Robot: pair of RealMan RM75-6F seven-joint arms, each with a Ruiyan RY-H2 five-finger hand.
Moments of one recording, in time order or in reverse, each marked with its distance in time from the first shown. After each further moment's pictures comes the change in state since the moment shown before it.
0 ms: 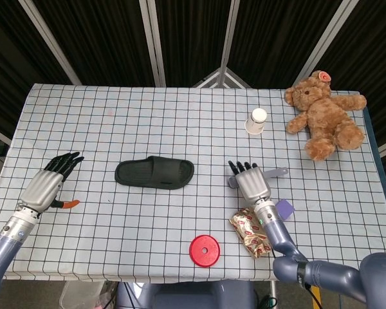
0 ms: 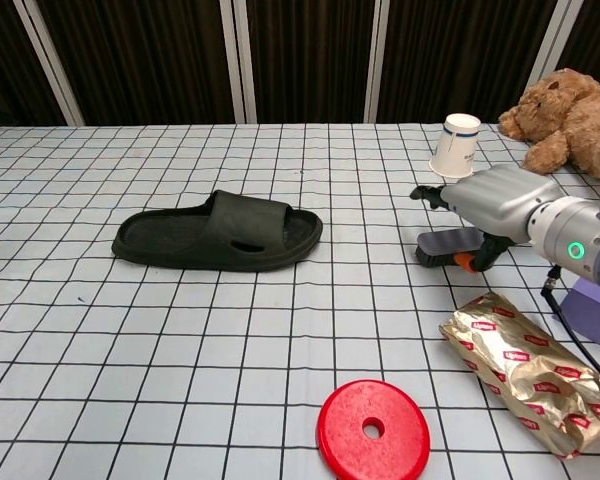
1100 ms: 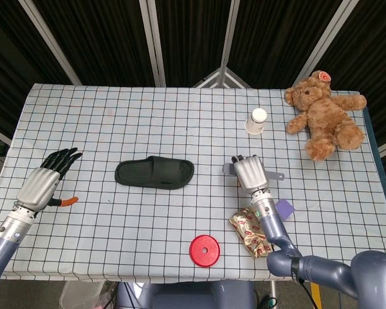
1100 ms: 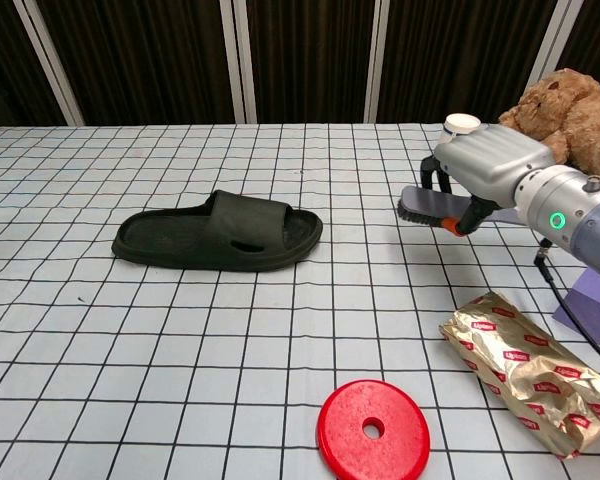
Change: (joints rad) left arm -0.001 0.024 0.004 -0.033 0.008 0.050 0.013; right arm 0.022 -0.065 0.030 0.125 -0.059 0.075 0.079
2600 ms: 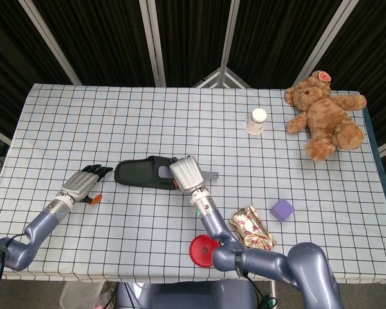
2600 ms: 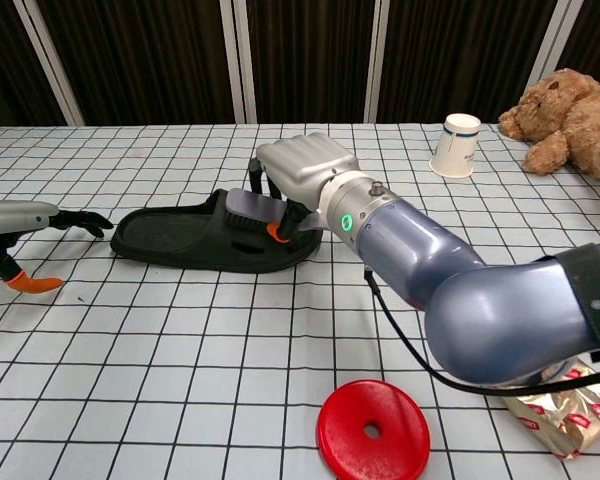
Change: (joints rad) left arm -0.225 -0.234 0.007 0.283 -0.157 -0.525 0.026; right arm 0.277 -0.342 0.176 0.235 0.007 -0.107 0.070
